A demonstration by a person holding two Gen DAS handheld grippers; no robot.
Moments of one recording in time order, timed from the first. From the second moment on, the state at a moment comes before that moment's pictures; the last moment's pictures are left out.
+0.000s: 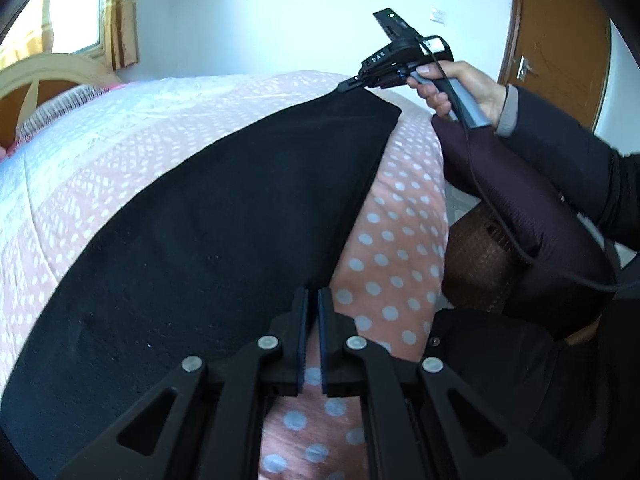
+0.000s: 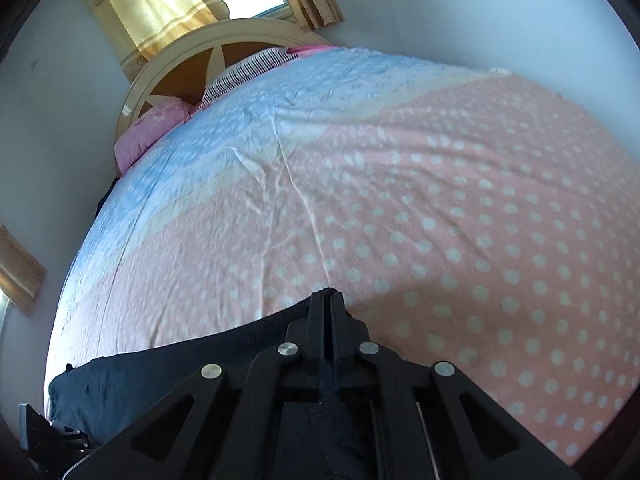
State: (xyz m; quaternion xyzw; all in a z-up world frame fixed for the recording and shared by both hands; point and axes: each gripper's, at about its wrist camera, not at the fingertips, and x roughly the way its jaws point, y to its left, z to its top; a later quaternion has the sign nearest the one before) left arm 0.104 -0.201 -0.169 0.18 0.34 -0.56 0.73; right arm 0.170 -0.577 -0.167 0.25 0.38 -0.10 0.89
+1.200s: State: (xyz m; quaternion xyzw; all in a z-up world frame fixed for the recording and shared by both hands) left arm 0.098 -0.188 -0.155 0.15 0.31 -0.58 0.74; right arm 0.087 -0.483 -0.130 0.14 0.36 -0.07 0.92
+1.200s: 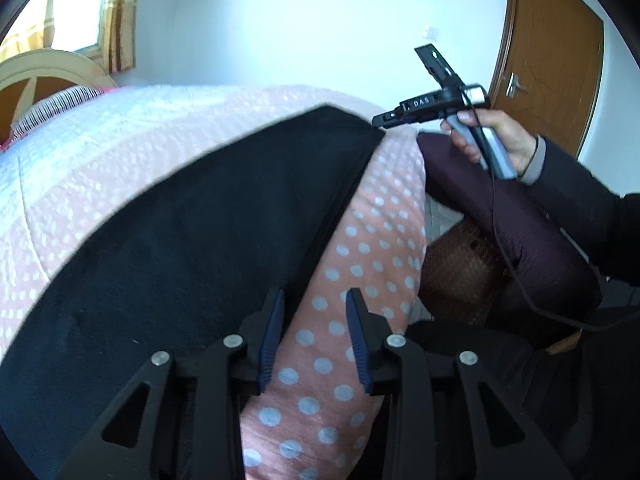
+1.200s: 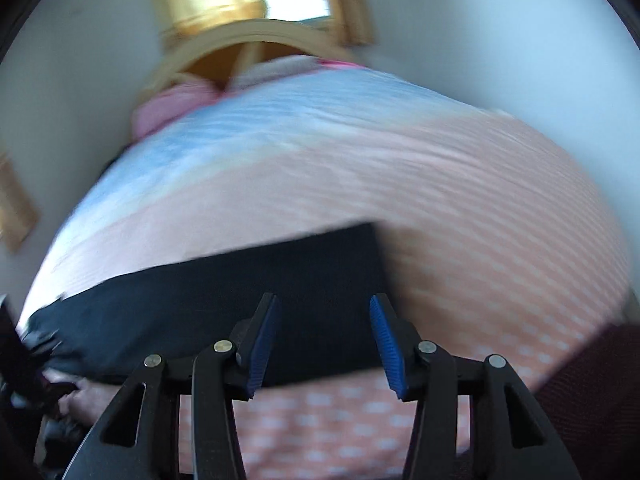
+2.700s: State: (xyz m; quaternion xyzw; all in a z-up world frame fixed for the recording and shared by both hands) left arm 0.127 -0.013 -0.176 0.13 0.33 -0.37 0.86; right arm 0.292 -0.149 -0.144 0.11 0.48 0.31 0.81
